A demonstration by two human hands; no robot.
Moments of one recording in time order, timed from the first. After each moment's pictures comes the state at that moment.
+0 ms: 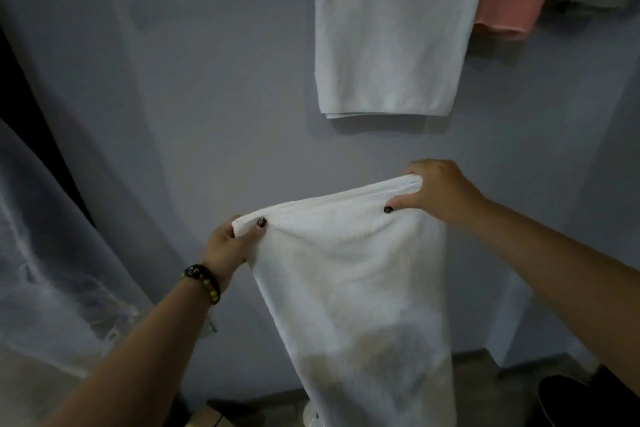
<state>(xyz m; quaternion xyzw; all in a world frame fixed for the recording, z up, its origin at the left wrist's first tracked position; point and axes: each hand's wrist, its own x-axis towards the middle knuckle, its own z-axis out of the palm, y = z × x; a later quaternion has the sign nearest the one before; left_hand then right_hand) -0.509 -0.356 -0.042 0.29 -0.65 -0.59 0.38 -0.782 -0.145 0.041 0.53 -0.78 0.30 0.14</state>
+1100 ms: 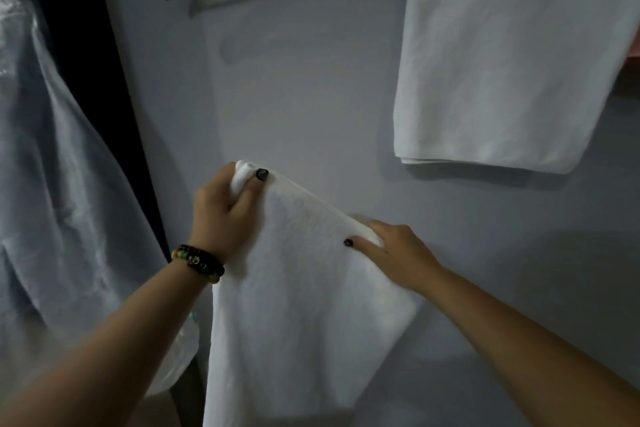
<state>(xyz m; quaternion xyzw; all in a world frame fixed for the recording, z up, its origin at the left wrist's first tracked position) -0.496 -0.390 0.076 0.27 -0.73 -0.10 0.61 -0.737 -0.299 0.022 0.63 -0.69 0.35 -0.03</state>
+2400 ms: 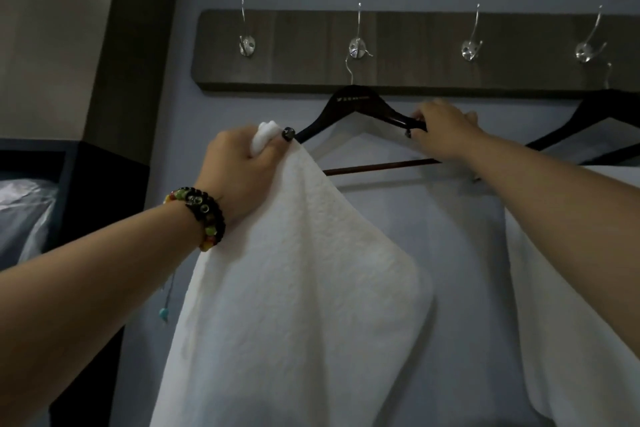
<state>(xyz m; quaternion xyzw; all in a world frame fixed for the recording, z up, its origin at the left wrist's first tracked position) -0.456 -0.603 0.360 0.19 -0.71 -0.05 0.68 -0.742 -0.529 0.457 0.49 -0.69 0.30 0.44</state>
